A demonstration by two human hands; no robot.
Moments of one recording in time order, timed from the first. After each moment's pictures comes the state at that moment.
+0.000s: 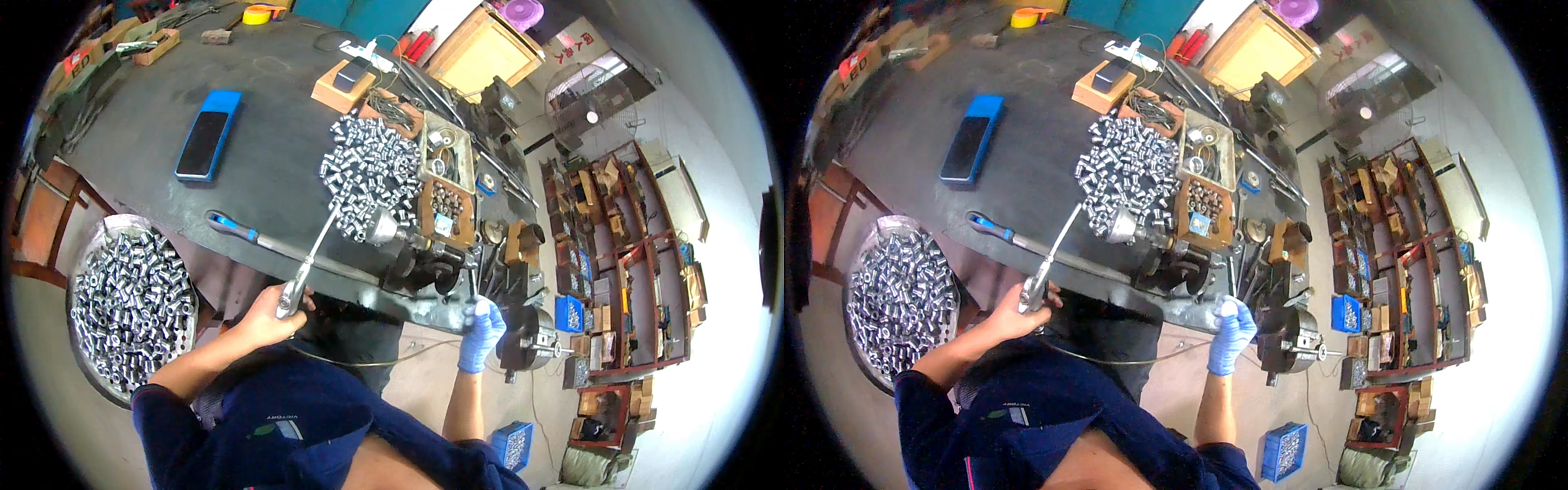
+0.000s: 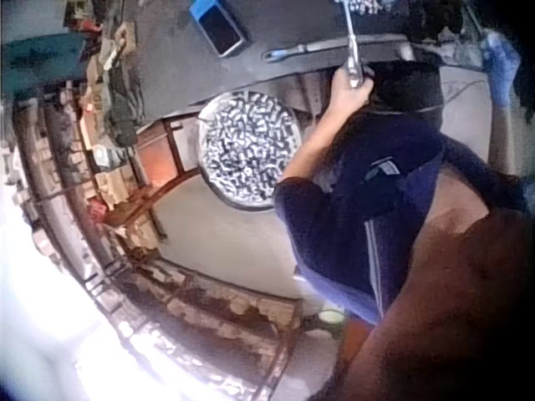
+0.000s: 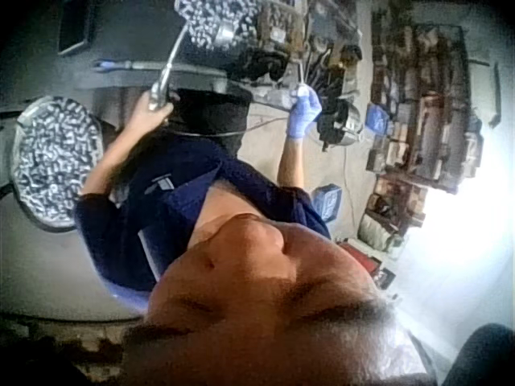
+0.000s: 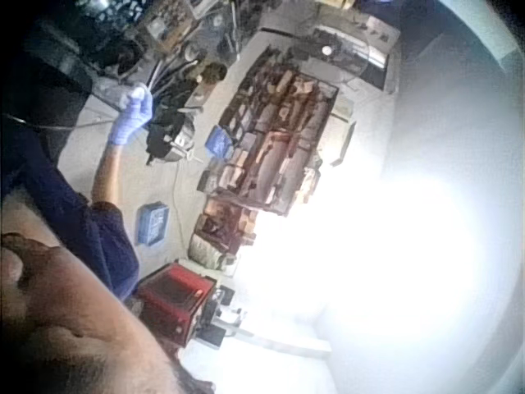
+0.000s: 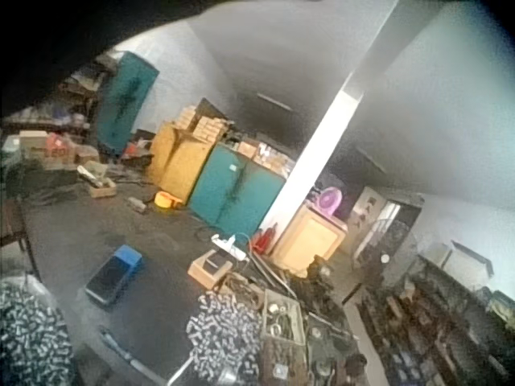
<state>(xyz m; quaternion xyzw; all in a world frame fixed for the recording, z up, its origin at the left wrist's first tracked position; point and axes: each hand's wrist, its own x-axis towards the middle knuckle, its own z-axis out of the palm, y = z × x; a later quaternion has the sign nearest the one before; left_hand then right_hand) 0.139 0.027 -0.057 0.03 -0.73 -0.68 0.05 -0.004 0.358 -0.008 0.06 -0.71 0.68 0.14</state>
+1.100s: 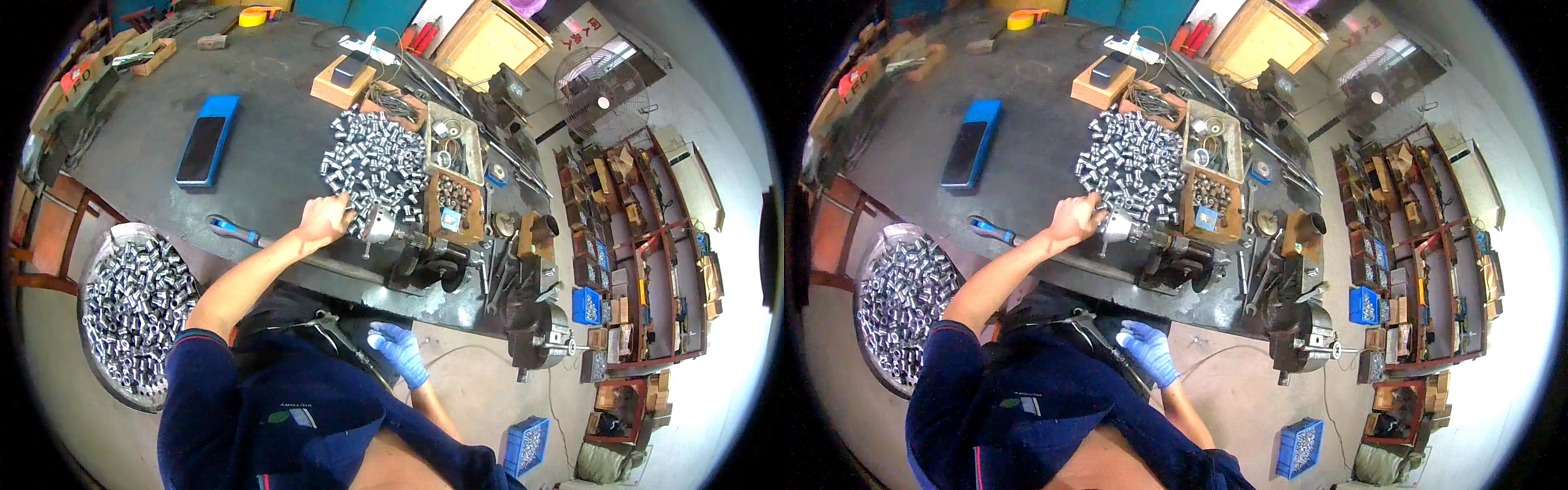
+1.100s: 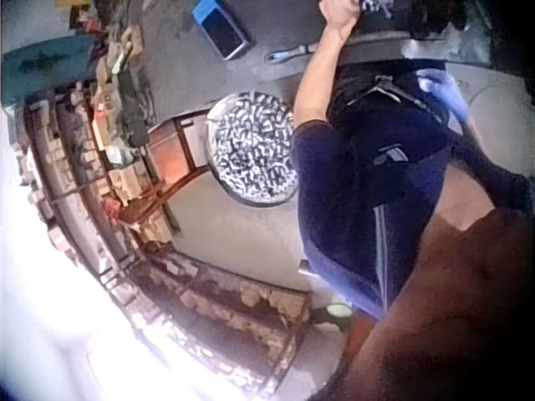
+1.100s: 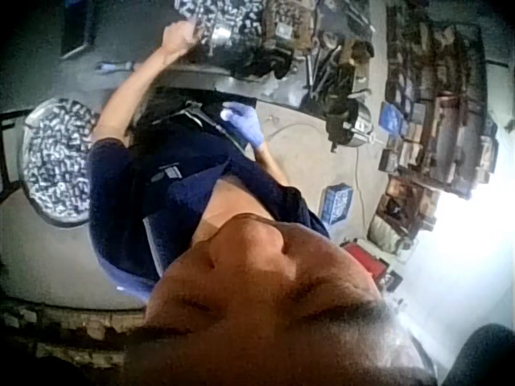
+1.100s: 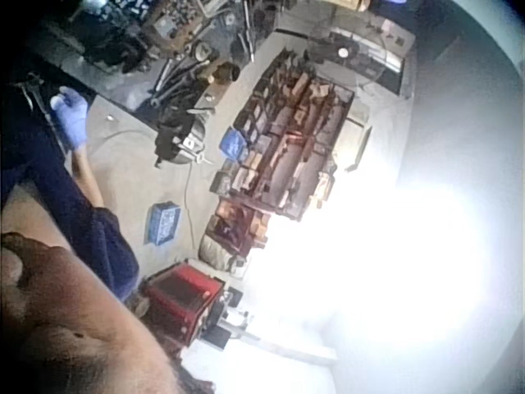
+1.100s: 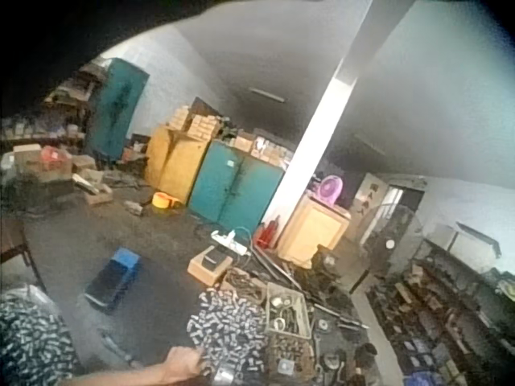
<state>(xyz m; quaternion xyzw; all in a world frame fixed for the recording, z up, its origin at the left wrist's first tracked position) -0.051 0.014 -0.084 0.02 -0.95 -0.27 0.17 0.061 0.307 -0.101 0.05 -0.70 0.62 -0.34</state>
